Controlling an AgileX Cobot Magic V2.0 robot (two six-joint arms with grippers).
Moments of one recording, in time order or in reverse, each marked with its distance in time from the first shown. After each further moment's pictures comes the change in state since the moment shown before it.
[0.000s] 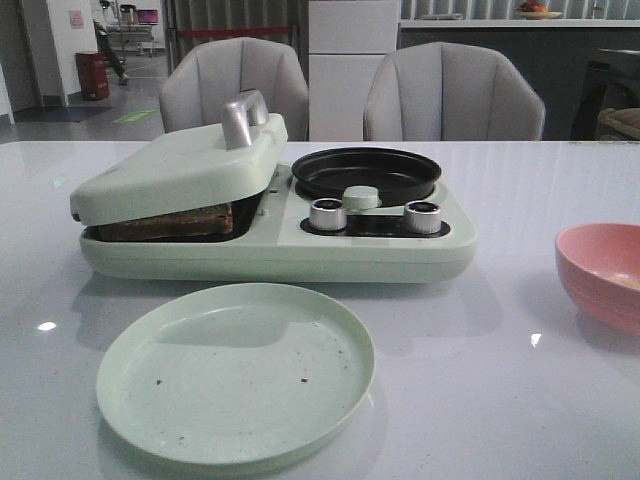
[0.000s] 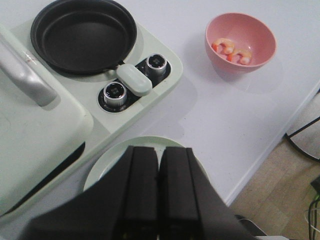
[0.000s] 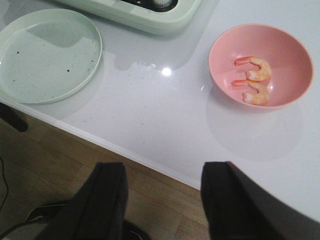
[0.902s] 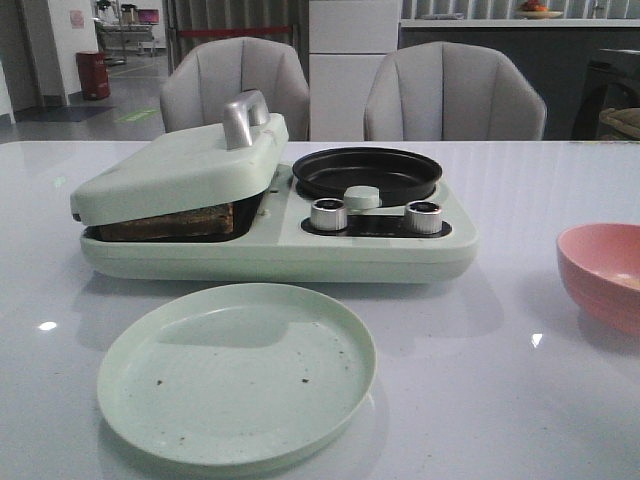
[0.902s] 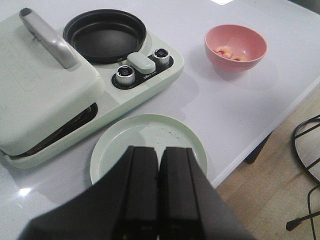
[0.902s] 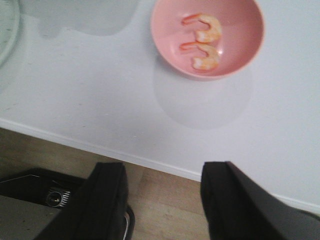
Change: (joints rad) left arm 0.024 -0.506 0.402 -0.005 -0.094 -0.010; right arm -0.014 0.277 -0.081 -0.222 0.072 0.180
